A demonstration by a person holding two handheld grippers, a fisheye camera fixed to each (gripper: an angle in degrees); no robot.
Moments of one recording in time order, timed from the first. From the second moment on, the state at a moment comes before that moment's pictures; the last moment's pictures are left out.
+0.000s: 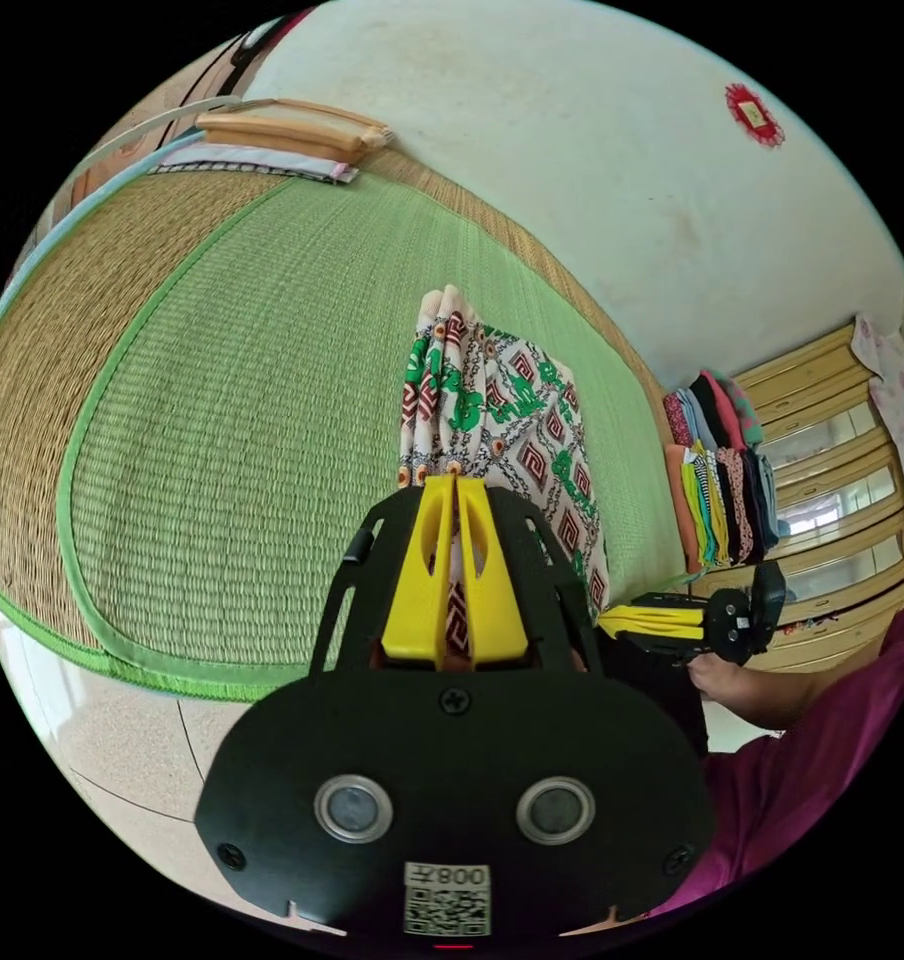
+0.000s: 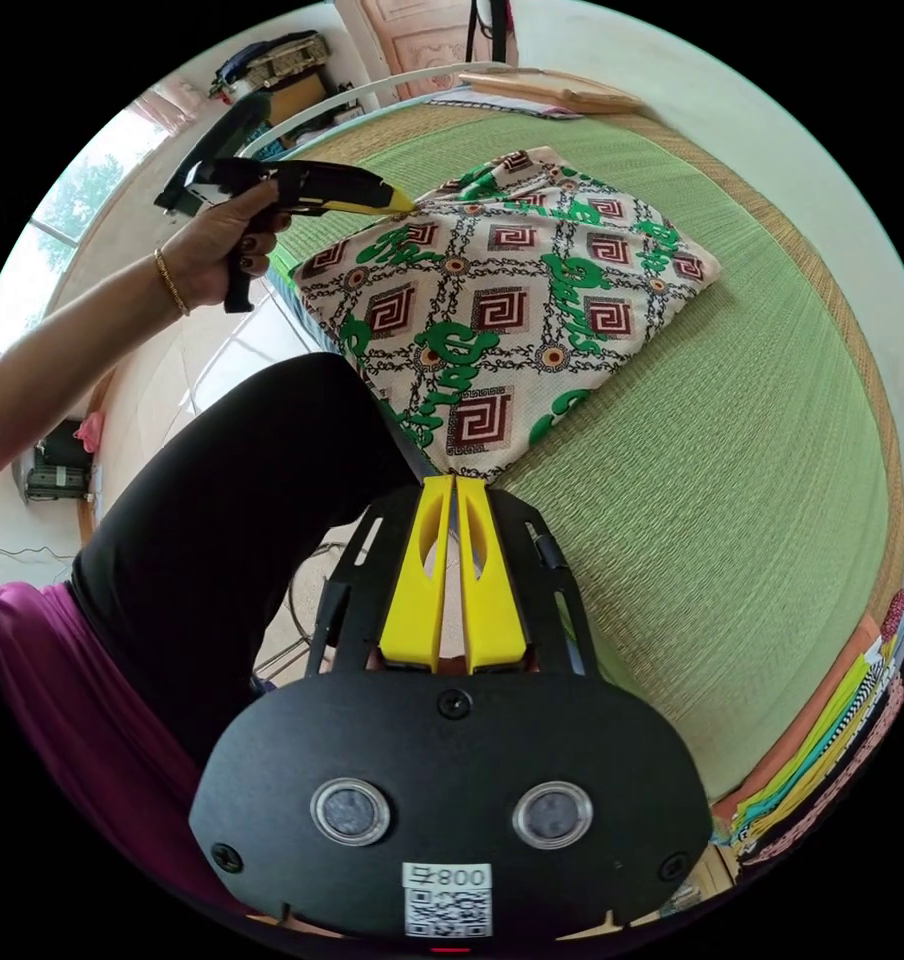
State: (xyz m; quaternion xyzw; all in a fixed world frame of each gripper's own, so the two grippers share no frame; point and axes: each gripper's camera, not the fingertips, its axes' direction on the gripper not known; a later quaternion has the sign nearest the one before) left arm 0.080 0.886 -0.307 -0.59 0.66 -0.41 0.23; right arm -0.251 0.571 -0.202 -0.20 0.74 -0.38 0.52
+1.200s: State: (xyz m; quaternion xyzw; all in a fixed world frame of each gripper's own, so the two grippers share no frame) left arm 0.084 0.454 -0.351 -0.36 0.85 0.00 0.38; right arm -0.126 0.486 -0.484 -0.09 0.49 -0.22 0.84
